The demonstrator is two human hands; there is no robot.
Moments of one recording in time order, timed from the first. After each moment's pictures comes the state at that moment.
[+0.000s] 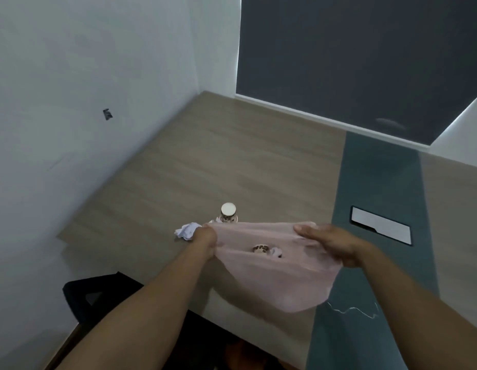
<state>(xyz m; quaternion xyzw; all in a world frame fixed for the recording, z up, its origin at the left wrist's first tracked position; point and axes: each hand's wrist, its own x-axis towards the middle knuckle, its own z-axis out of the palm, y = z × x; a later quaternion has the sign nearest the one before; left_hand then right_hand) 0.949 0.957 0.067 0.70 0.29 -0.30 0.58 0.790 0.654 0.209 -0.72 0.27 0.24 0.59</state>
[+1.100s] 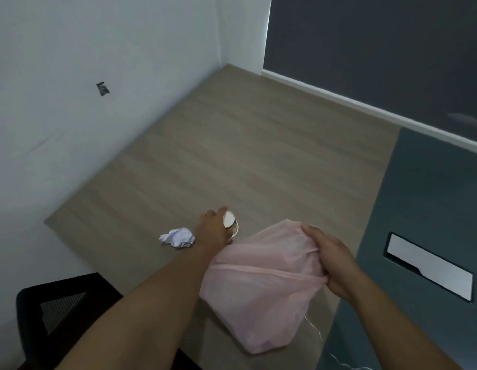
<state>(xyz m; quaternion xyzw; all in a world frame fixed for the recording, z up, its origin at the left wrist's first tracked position) 1.030 0.885 -0.008 0.96 -0.02 -0.17 0.20 0.897 0.624 0.129 -0.59 0.34 0.13 0.72</state>
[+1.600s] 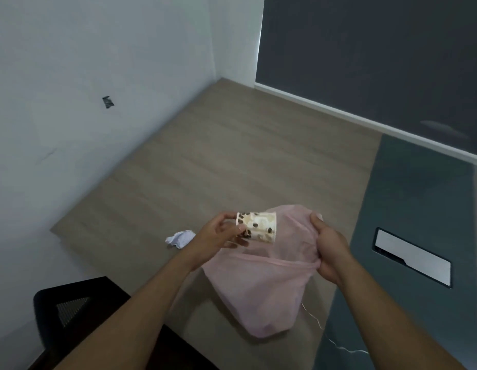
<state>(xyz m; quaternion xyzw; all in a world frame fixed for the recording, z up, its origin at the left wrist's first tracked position) 0.964 0.914 0.119 0.67 -0.02 -0.31 0.67 0.894 0.646 0.158 -0.51 0.42 0.04 0.75</state>
